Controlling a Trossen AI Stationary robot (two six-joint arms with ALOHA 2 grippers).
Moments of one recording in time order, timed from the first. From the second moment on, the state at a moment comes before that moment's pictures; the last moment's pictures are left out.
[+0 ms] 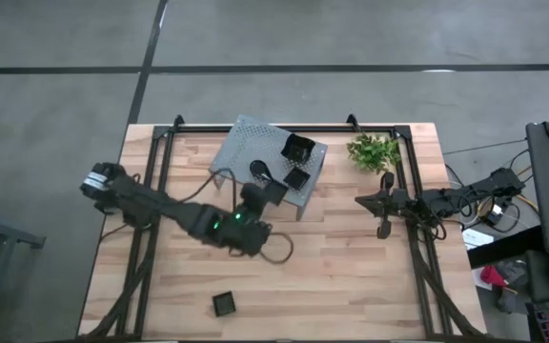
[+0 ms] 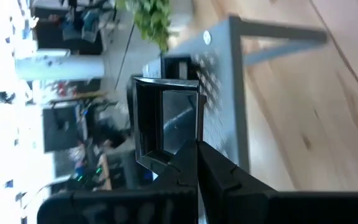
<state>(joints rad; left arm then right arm) -0.35 1.60 1.32 -0.61 -0.97 0.62 0.33 0.16 0.04 0.13 0.52 0.02</state>
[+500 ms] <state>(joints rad) -0.08 1.60 1.32 -0.30 -0.50 0.86 0.33 0.16 0.04 0.13 0.52 0.02</state>
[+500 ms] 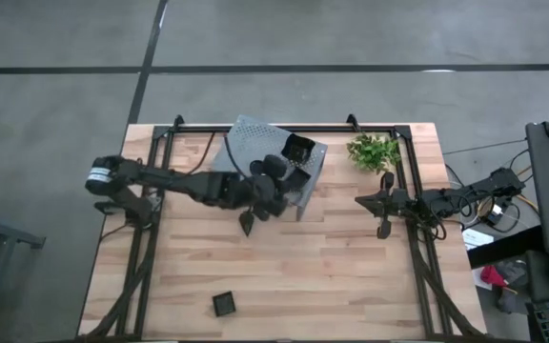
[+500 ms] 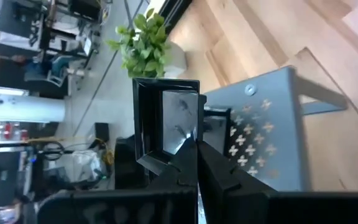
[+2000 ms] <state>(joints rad) 0.00 1.63 1.30 -0.28 -0.43 0.85 0.33 0.16 0.04 0.13 0.52 0.02</state>
